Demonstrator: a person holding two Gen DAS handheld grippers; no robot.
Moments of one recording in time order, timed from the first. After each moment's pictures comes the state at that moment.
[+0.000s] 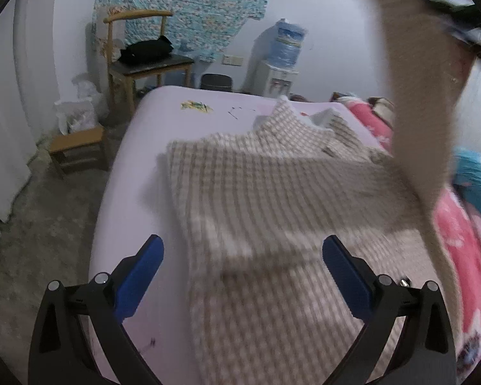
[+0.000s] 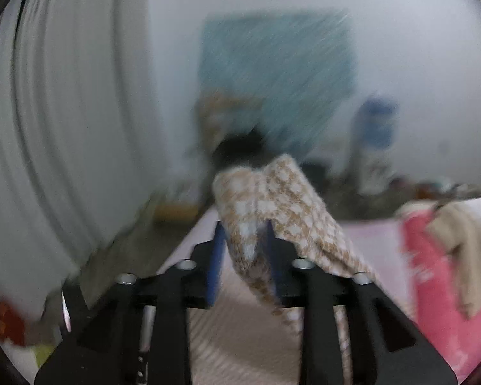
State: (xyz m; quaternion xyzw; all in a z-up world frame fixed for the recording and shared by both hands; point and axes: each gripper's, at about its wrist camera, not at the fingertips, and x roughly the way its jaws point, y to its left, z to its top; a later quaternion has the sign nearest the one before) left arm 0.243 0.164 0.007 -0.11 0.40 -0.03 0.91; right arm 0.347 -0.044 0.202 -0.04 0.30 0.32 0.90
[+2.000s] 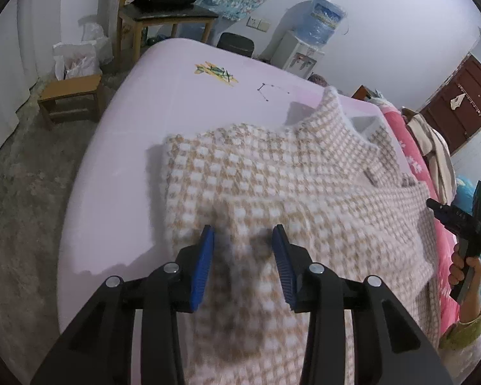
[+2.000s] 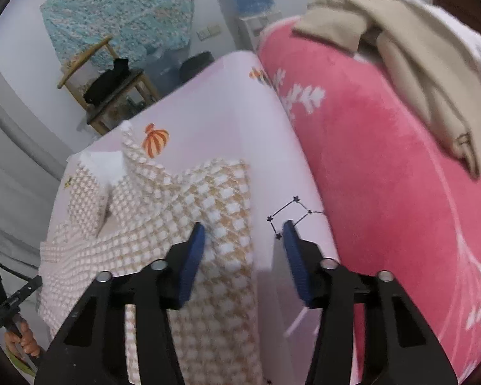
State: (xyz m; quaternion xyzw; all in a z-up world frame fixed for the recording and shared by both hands) left arm 0.351 0.198 -0.027 -0.19 0.48 0.00 0.86; right arm 0.477 -0.278 0.001 0.12 0.52 0.10 0.84
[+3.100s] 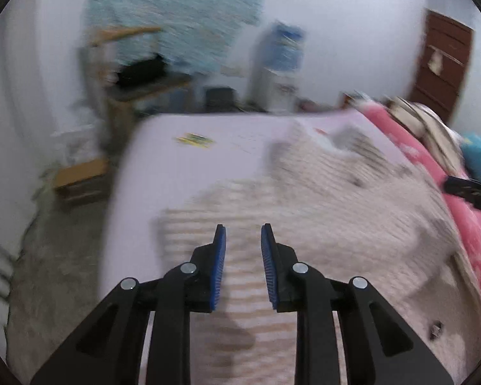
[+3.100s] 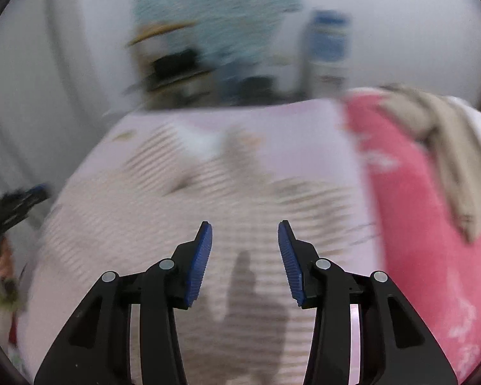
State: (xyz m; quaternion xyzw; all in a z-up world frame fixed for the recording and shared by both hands) left arm 0.338 0.151 0.009 -0.04 0.40 -0.03 0.92; right arm 0.403 -0.175 0.046 -0.04 0.43 0.23 0.87
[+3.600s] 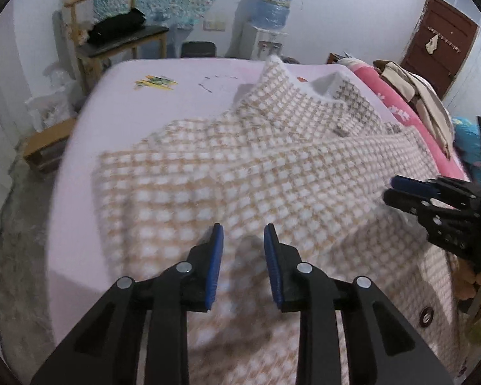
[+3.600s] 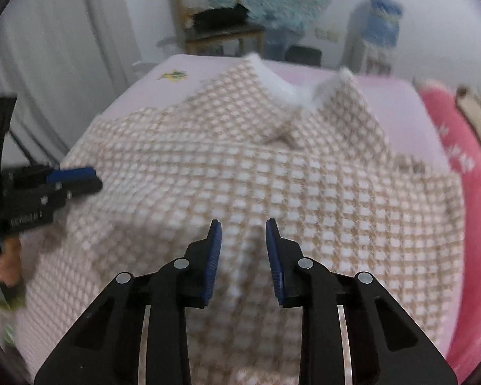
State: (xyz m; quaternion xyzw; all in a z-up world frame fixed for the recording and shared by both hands) left arm 0.337 0.141 -0.027 -0.06 0.47 -0.04 0.88; right arm 0.385 -0.089 0.005 -0.11 0.47 0.26 0.84
